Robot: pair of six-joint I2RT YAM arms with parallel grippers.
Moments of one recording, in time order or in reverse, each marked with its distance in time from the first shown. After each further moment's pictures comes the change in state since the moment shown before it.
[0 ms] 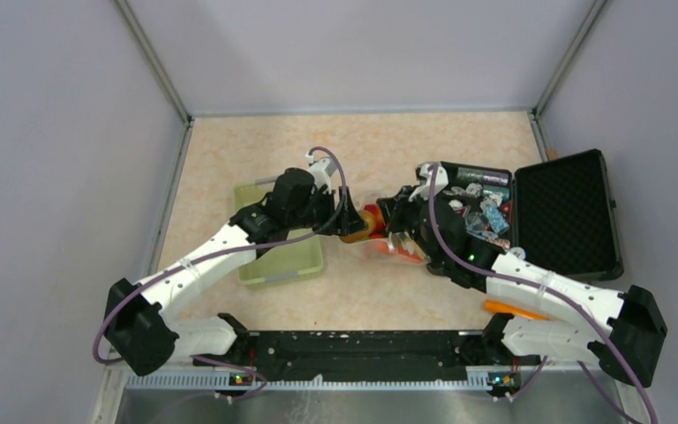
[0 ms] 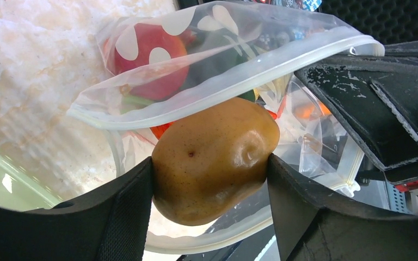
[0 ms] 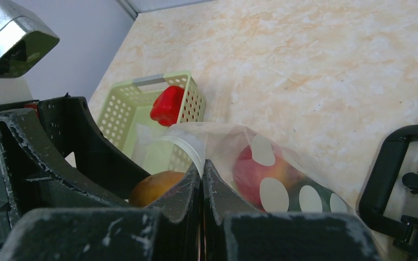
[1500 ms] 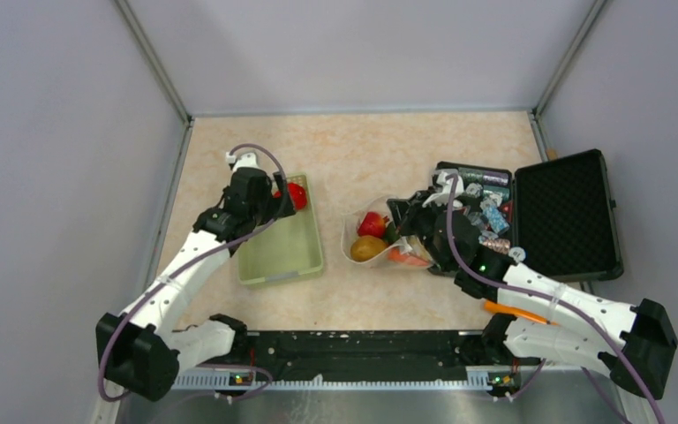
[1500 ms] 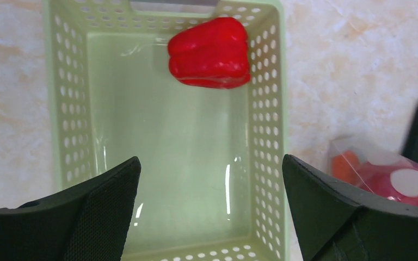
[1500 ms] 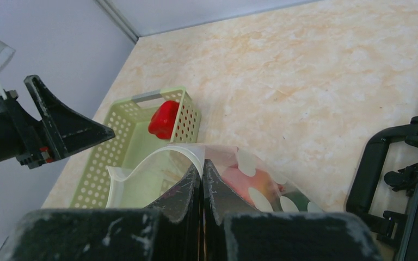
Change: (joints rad) left arm 0.309 -0.146 -0.076 -0.205 -0.510 0.061; right arm 0.000 -0.108 -0.095 0.067 0.051 -0.011
